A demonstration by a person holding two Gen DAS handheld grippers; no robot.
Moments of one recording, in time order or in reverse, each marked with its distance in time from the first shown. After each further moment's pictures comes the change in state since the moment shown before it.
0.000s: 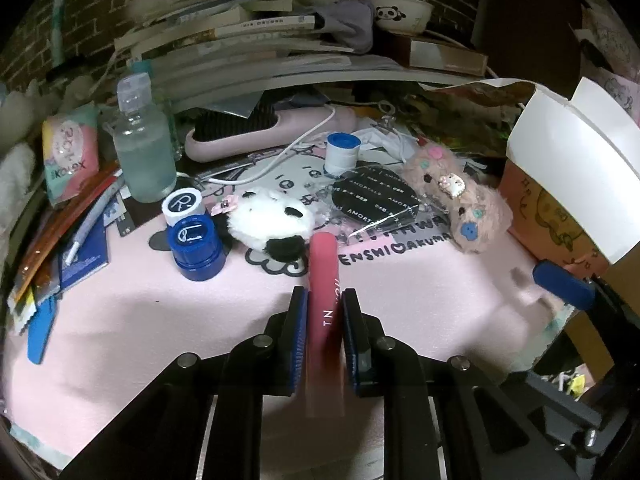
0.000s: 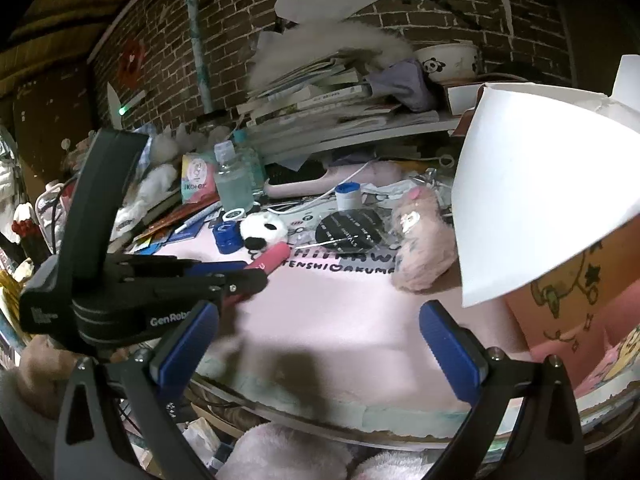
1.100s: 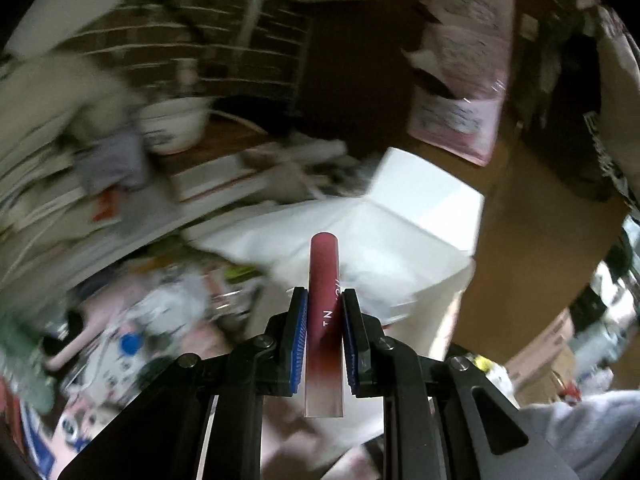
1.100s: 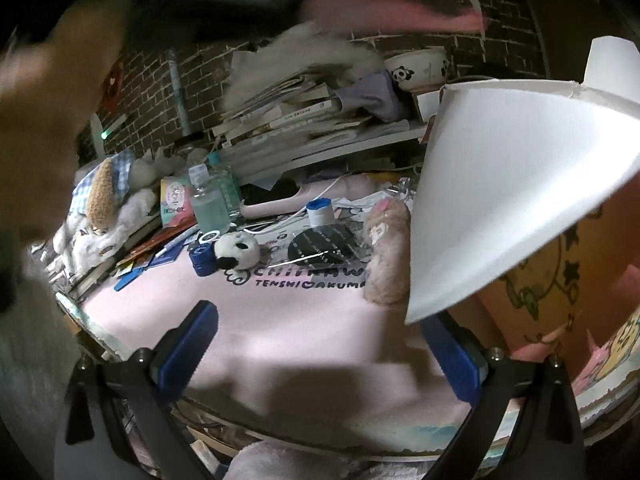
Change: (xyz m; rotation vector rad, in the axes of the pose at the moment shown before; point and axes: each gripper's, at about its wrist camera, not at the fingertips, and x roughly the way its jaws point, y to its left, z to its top) left arm -0.059 -0.138 0.143 0.296 -0.044 -0.531; right arm -0.002 -0.013 0.000 0.064 -0.066 -0.052
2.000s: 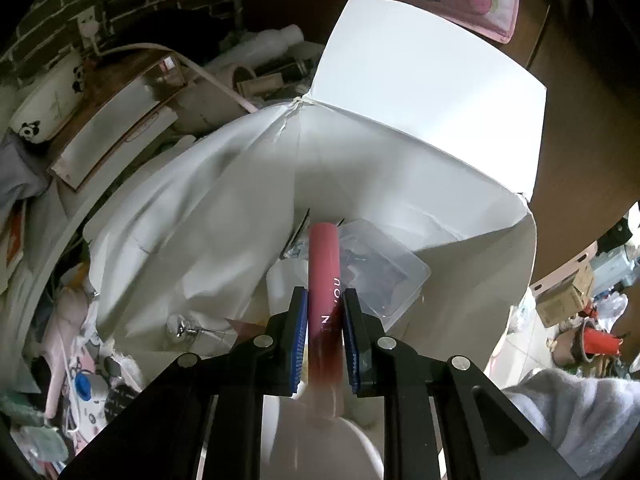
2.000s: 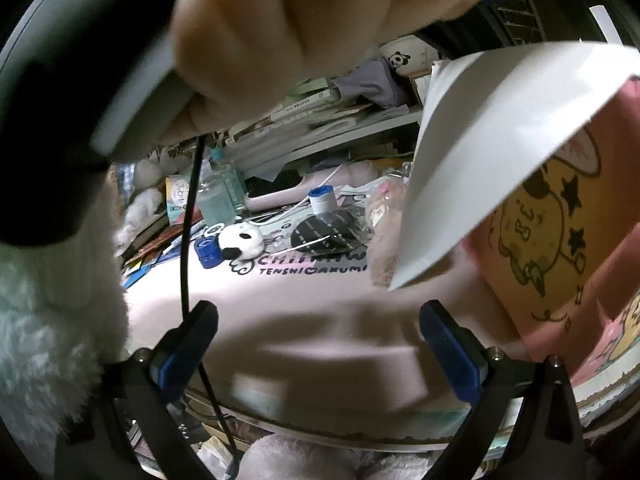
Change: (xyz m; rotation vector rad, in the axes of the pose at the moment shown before) left arm 0.119 -0.041 0.013 0.144 0.385 0.074; right arm 0.000 -0.008 -0.008 0.040 0.020 0.043
